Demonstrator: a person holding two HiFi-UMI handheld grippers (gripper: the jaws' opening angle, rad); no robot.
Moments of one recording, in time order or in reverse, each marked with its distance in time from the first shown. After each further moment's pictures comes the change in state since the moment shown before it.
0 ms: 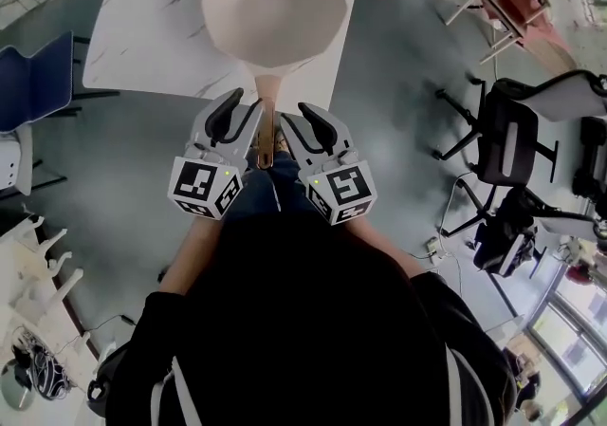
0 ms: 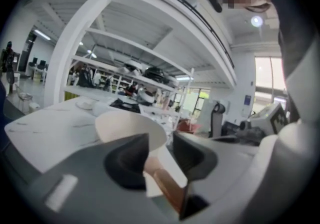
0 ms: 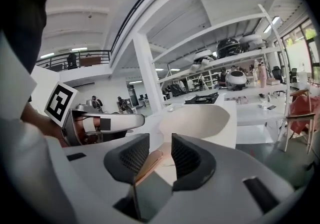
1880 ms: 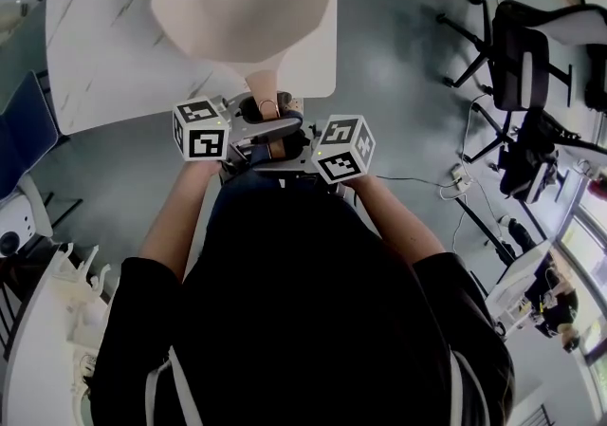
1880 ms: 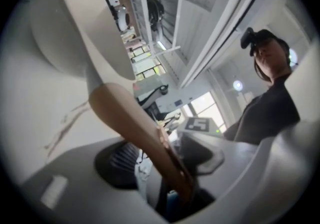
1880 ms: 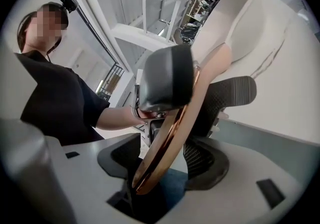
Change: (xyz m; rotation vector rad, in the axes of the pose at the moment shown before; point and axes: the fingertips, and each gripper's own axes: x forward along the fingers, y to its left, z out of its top) left arm 0.047 -0.045 -0.104 -0.580 0.495 -0.923; right arm 0.039 0.089 -0.100 0.587 0.405 0.691
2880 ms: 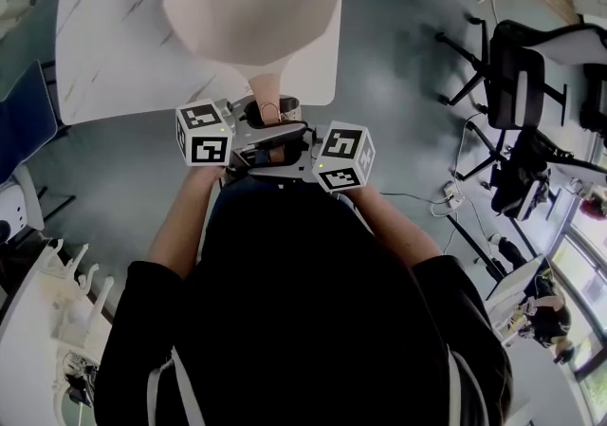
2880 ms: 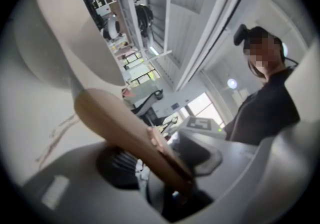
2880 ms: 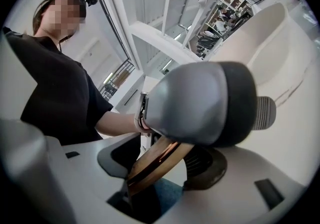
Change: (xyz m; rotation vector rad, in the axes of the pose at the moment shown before) left arm 0.004 -0.025 0.015 0.090 -0.059 -0.029; right arm -0.003 0.023 0.024 -0.208 -0.037 0.015
